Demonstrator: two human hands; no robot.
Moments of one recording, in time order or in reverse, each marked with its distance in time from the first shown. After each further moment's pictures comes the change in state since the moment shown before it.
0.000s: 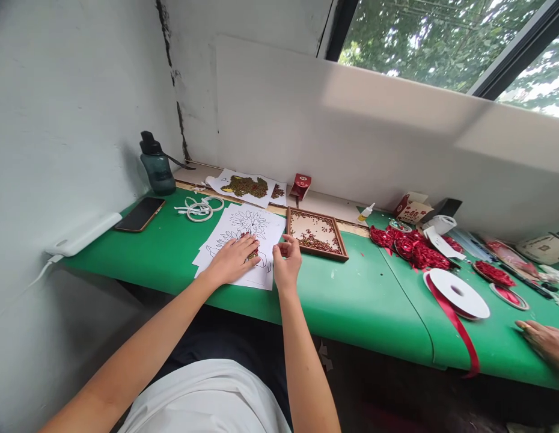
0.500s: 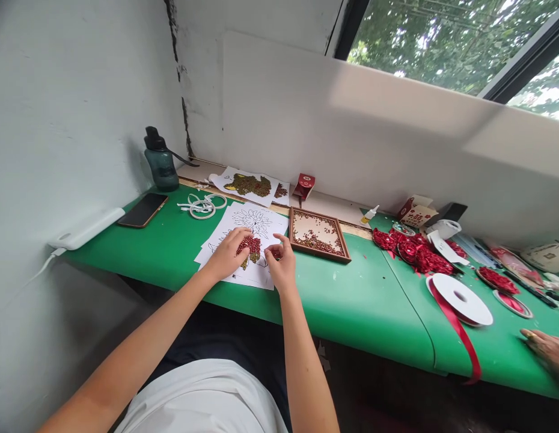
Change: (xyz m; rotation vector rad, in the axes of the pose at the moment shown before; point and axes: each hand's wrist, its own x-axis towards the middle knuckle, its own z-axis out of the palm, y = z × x) left_hand -0.009 -0.006 -0.011 -0.357 0.353 0.039; right_hand -0.005 -0.004 0.004 -0.025 -0.264 0.037
